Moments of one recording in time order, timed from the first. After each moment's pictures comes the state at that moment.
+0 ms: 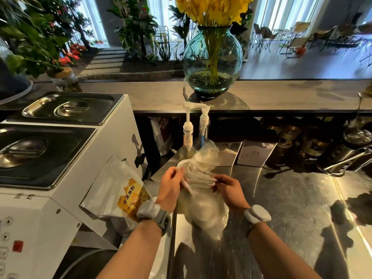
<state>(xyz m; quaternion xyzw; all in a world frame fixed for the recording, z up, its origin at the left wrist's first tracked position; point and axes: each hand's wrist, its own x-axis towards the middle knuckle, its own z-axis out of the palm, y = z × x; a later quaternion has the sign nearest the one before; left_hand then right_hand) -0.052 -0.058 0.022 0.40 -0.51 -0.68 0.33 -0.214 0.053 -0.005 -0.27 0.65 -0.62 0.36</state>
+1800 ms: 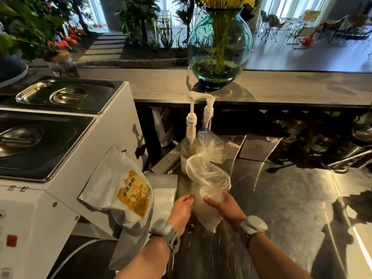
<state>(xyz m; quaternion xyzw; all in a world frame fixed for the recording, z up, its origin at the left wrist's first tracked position) -0.046 -0.007 -0.058 0.52 -0.44 -0.72 0.13 -0.193 0.082 -0.053 -0.24 0.70 -0.50 0.44</state>
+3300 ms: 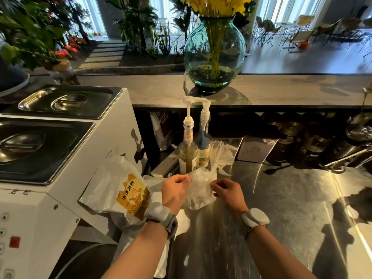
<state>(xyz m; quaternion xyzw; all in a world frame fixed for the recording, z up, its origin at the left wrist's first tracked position) -0.053 -0.037 0.008 0.51 -0.58 -0.57 0.28 -0.208 0.067 -0.020 -0.27 0.73 -0.54 0.32</state>
